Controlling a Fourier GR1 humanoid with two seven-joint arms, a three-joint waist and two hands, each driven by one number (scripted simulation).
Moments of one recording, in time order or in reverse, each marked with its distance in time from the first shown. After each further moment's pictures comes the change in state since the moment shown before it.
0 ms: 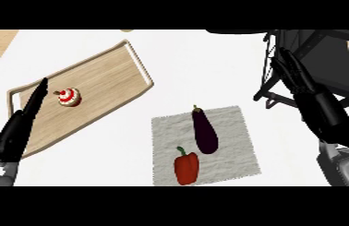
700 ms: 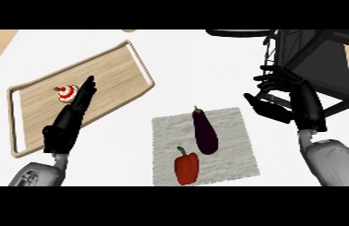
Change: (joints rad) left arm -0.082 -0.232 -0.085 -0.028 0.088 -0.025 0.072; right arm -0.058 0.069 0.040 0.163 0.246 -0.348 0.264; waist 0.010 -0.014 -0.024
